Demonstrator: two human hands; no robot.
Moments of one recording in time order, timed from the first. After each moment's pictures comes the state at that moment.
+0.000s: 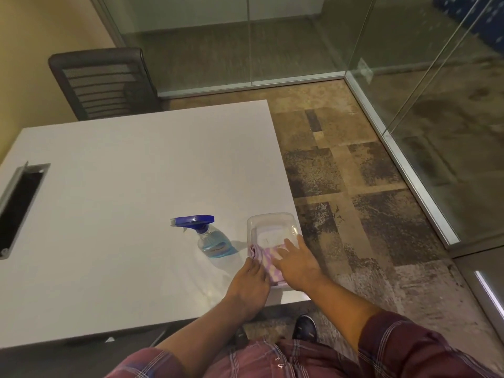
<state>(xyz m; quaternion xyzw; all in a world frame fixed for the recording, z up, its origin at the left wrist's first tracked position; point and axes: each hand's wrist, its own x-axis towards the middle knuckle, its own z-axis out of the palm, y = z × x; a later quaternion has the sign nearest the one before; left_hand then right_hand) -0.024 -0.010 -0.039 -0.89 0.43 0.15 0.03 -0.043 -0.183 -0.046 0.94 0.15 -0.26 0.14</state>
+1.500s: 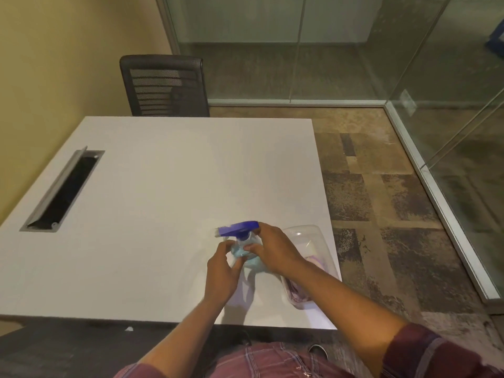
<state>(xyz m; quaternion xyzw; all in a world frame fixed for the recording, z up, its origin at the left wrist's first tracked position) 0.024 0.110 -0.031 -0.87 -0.06 0.06 -0.49 0.043 -0.053 0.060 0.89 -0.02 -0.17 -0.42</state>
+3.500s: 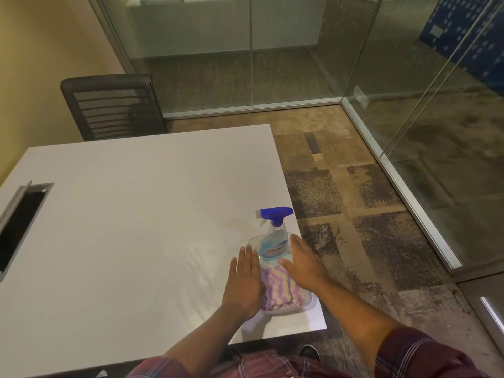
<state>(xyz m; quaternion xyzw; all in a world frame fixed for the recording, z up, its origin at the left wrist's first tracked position) 0.018 -0.003 -0.033 -0.94 0.23 0.26 -0.09 0.005 -0.194 -0.024 0.92 -0.18 -0.16 -0.29</state>
